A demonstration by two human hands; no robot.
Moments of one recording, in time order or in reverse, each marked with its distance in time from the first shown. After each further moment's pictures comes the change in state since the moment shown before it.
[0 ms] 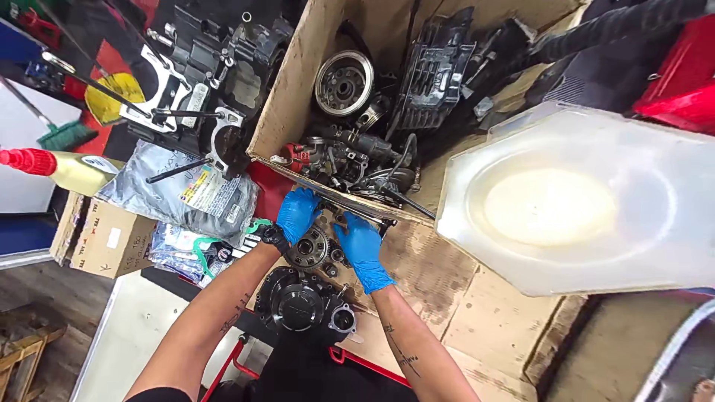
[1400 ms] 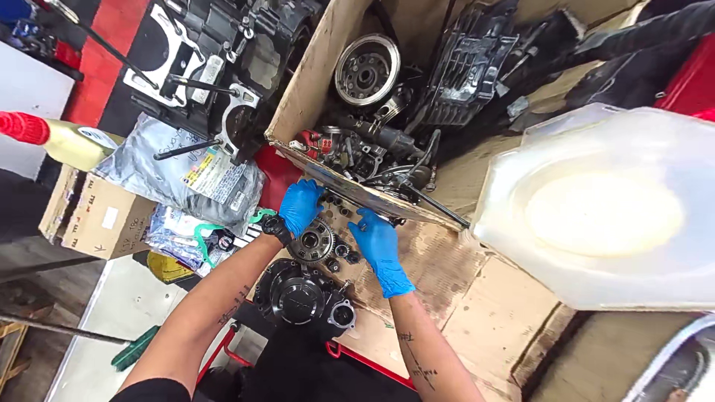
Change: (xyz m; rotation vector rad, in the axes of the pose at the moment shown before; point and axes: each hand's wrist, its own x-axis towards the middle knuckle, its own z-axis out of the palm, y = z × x) left_hand -0.003 -0.010 -0.003 -0.165 -0.034 -0.079; right_hand 0.009 0.003 -0.042 0.155 -0.299 0.139
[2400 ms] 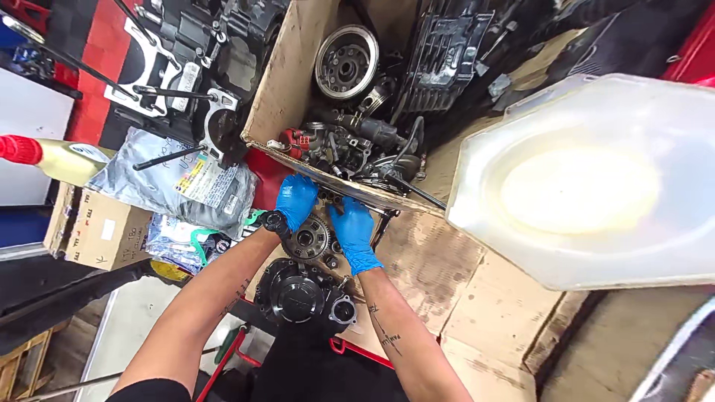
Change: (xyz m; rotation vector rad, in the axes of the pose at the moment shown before) left_hand 0.006 0.017 -0.001 0.401 0.035 0.014; right_hand 0.024 -0.018 0.058 -0.114 0.446 -0.068
